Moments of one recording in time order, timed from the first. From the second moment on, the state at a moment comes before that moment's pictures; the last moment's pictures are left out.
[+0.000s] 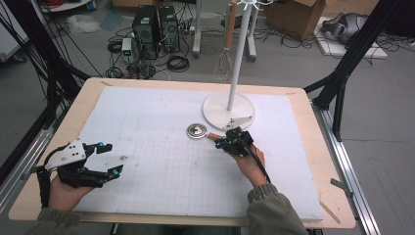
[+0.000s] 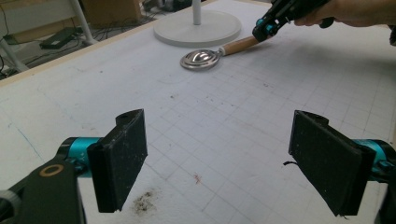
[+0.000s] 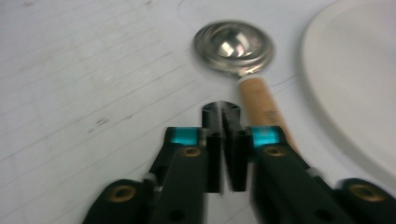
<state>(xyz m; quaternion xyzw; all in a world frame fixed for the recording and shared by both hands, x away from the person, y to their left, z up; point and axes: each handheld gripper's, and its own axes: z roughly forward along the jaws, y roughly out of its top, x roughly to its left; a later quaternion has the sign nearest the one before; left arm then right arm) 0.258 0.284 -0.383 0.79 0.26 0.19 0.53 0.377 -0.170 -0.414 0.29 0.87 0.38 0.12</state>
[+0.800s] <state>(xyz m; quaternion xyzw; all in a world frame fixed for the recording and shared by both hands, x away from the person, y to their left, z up) 0.259 0.284 -0.385 0.79 0.26 0.19 0.53 0.418 -0.166 -0.434 0.25 0.91 0.31 0.15</state>
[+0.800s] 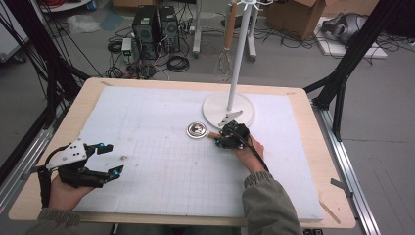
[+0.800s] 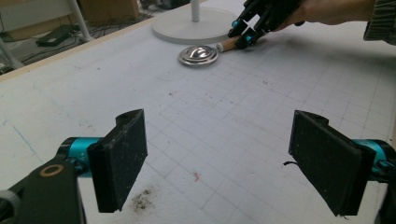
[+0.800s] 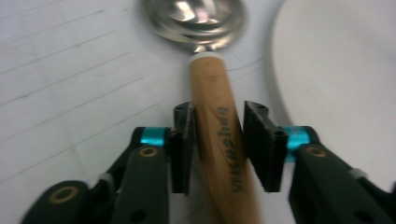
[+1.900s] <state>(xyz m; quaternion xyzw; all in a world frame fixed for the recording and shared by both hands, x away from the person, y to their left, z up) 0.258 0.284 -0.383 0.79 0.26 0.19 0.53 0.412 -0.167 -0.424 0.27 0.88 0.38 0.09</state>
